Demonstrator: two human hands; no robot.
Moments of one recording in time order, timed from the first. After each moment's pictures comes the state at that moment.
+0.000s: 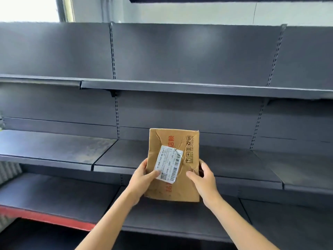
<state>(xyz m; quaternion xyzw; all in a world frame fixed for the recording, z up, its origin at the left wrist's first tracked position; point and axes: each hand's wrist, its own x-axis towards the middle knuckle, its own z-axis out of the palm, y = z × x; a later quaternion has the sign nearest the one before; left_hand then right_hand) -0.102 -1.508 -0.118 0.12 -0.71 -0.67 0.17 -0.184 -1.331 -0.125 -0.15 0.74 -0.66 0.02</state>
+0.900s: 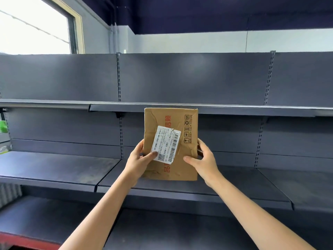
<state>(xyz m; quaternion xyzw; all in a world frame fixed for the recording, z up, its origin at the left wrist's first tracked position) -0.116 -1.541 -0.025 0.01 -0.72 -0.63 0.29 -0.209 -1.353 -0.029 -0.27 0.71 -0.64 -0.08</state>
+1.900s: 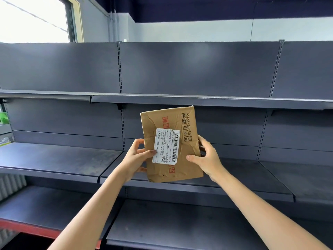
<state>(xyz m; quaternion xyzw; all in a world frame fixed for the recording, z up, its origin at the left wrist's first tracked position) -0.112 -1.565 -0.037 0.03 -0.72 -0.67 0.19 -0.210 -1.352 -0.038 -0.31 0.73 -0.61 -0.05</state>
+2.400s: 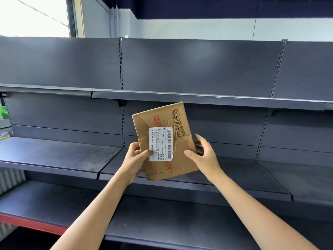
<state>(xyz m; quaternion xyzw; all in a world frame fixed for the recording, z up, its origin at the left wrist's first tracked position) -0.113 -1.561 -0.056 0.07 -0.65 -0.72 0.24 -0.208 -1.359 -0.045 -0.28 0.75 -0.59 -0.09</state>
